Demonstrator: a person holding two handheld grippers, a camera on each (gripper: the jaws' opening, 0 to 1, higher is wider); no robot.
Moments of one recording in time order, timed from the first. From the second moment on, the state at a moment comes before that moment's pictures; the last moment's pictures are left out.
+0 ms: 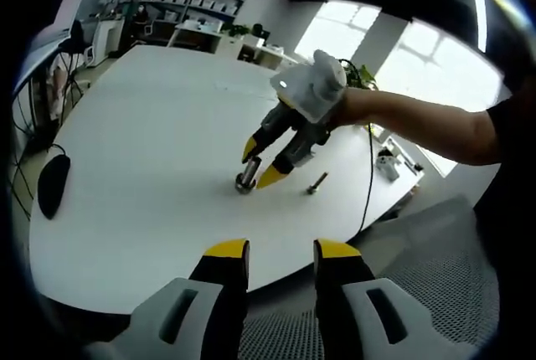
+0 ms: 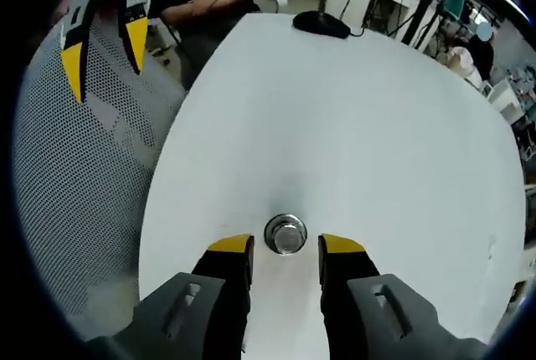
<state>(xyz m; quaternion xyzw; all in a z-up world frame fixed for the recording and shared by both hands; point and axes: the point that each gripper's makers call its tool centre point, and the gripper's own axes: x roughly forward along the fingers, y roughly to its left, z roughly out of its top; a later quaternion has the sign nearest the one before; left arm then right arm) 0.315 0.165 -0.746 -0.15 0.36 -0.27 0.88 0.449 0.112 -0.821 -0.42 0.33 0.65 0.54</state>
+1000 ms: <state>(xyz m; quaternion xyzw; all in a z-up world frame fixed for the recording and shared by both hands) 0.317 0.166 -0.741 -0.15 0.34 -0.27 0.89 0.395 -0.039 -0.711 -0.10 0.27 0.51 0.81</state>
